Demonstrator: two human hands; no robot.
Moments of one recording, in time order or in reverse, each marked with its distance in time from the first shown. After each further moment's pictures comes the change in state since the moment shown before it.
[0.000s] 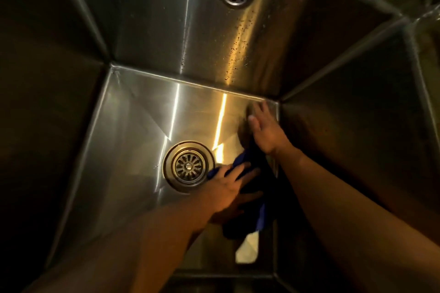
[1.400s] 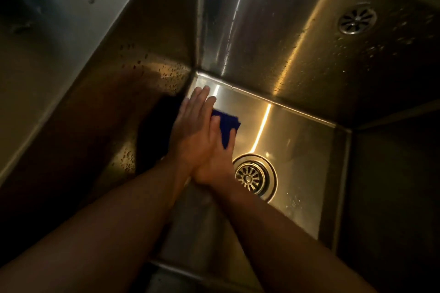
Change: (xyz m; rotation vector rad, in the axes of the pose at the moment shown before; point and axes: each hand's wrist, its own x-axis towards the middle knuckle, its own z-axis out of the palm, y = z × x) left_hand -0.128 -0.138 -0.041 -0.136 0.718 -0.945; right_hand -0.034 -0.201 0.161 -0.282 -0.042 -0.467
